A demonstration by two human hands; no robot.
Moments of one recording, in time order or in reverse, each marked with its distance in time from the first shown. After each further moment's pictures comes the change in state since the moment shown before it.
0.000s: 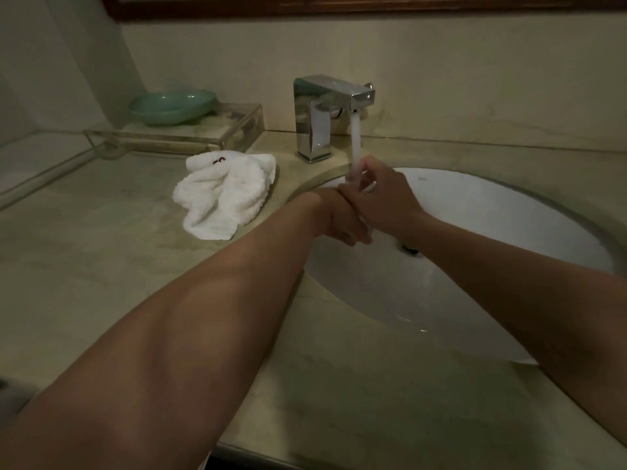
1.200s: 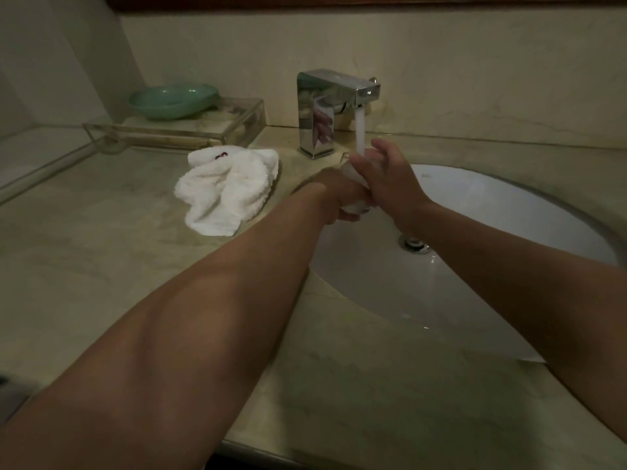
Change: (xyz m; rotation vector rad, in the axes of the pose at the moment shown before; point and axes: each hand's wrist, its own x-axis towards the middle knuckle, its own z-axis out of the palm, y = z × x) left_hand 0.010 0.005 -0.006 -0.263 0.293 0.104; right_hand 0.015 0.001 0.002 0.355 0.027 0.193
